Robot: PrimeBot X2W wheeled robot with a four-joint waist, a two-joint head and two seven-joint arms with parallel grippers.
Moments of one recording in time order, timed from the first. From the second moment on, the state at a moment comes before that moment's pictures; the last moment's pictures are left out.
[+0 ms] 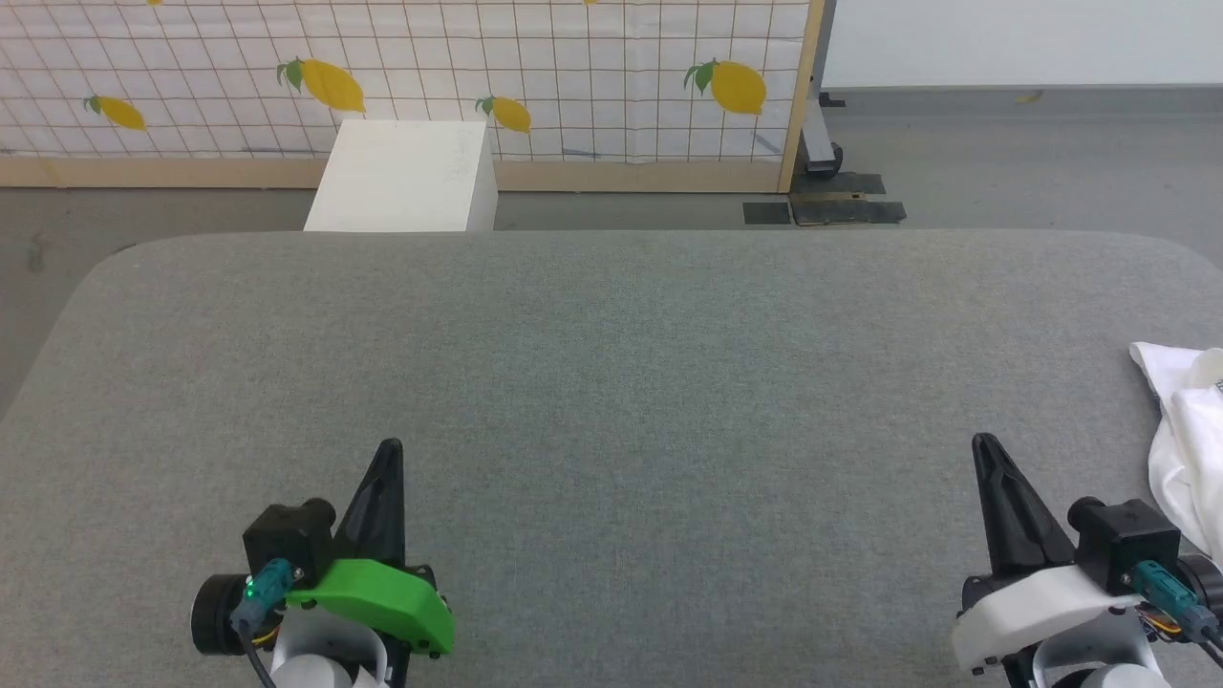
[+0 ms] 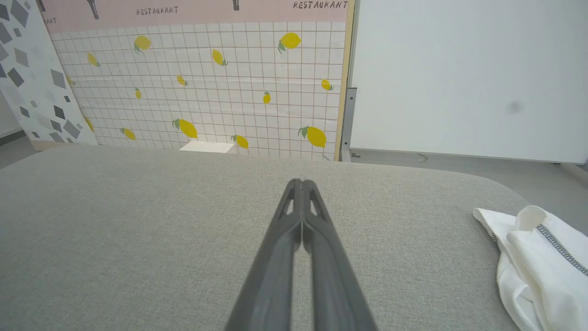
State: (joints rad) left arm -0.06 0.06 -0.04 0.18 -0.19 -0.08 -0.18; right arm 0.04 -0.05 -0.06 0.05 0.05 0.13 -0.11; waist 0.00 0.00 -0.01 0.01
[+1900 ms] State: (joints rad) left arm -0.03 0.06 -0.01 0.06 -0.07 -0.03 -0.06; right arm 0.02 -0.05 -0.02 0.02 0.02 0.13 -0.03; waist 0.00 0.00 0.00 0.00
